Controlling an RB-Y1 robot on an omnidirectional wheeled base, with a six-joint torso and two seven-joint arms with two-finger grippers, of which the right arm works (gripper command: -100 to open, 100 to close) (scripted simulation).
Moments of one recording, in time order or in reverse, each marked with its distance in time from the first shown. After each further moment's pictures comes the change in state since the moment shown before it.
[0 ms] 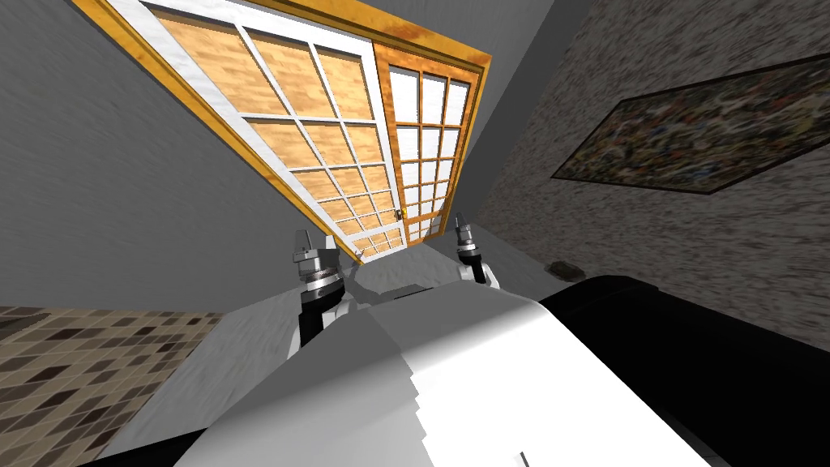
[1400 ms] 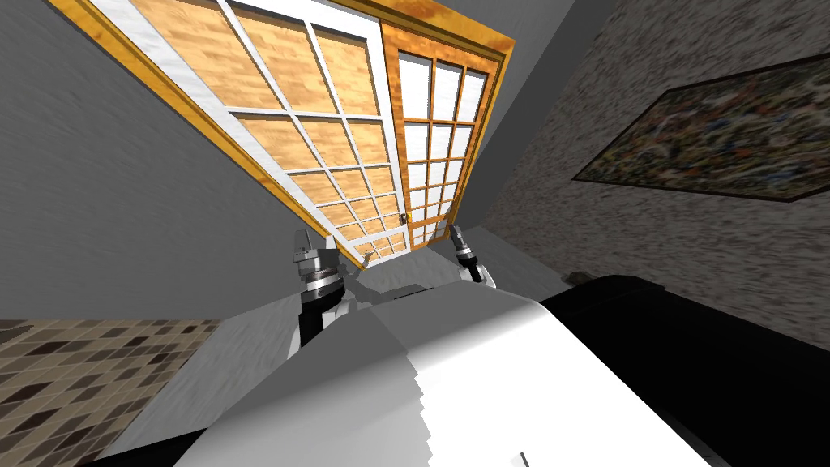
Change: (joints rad) arm -0.065 -0.040 -0.064 0.282 0.090 -0.083 0.173
